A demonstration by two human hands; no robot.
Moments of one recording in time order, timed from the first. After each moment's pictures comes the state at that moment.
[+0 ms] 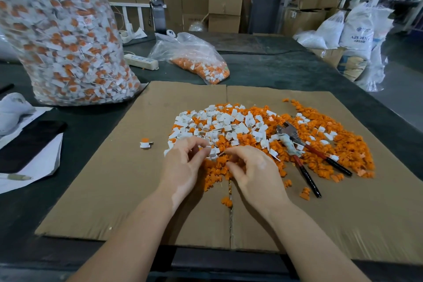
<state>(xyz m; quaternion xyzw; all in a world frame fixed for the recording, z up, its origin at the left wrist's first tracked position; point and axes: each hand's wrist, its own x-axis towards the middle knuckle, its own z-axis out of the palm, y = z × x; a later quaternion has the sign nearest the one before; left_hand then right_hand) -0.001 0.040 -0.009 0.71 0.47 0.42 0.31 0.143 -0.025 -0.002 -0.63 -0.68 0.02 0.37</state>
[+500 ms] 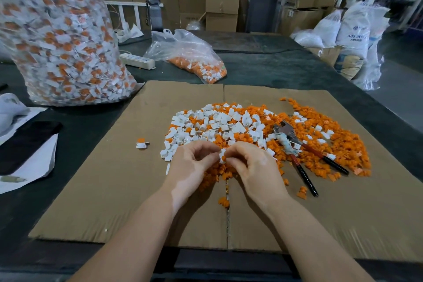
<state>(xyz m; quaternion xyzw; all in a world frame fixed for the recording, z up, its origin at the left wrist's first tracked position) 0.011 0.034 -0.005 0.67 0.43 0.41 0.45 0.150 -0.021 0.001 -0.61 -0.68 0.07 0.40</state>
